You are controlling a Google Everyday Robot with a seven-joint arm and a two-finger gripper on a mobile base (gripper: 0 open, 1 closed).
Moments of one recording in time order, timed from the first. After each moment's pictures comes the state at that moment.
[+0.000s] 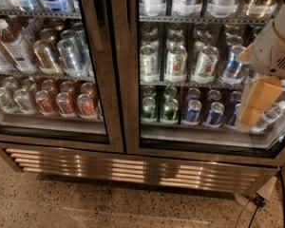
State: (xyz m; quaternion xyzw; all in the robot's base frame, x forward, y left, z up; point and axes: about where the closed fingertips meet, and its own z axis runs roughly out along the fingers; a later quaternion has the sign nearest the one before) arm 0.464 -0.213 0.932 -0.60 0.79 0.01 0.15
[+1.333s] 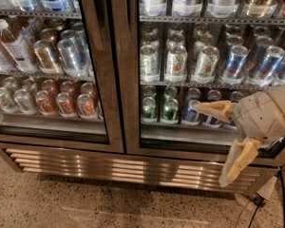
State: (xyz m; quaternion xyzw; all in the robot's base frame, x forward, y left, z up) arm 0.398 -0.140 0.849 -0.66 0.60 0.31 0.32
